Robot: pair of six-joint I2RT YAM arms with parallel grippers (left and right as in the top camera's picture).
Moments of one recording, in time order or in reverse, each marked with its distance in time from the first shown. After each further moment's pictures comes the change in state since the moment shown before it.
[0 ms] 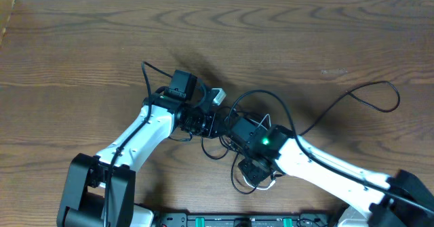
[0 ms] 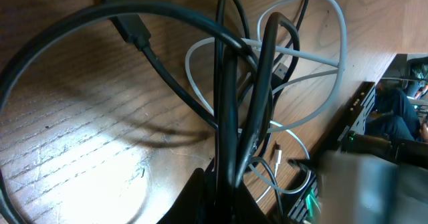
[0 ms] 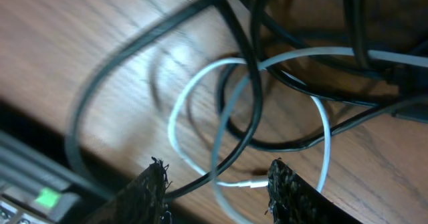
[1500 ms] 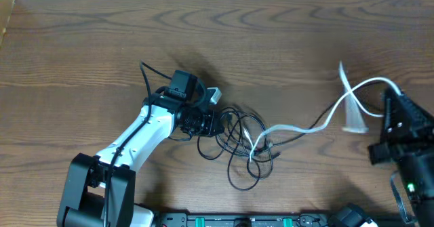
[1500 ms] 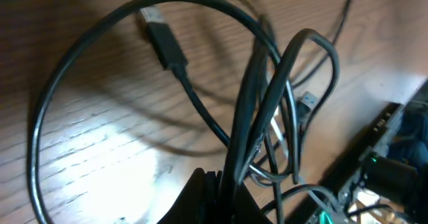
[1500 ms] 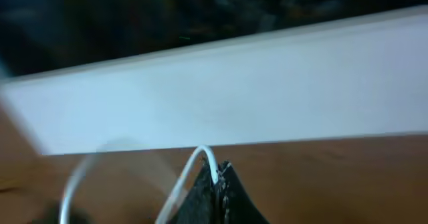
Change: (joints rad) left arm 0.000 0.000 0.000 0.000 -0.109 -0.083; right arm -0.255 -0.935 0.354 0.221 0.628 -0.030
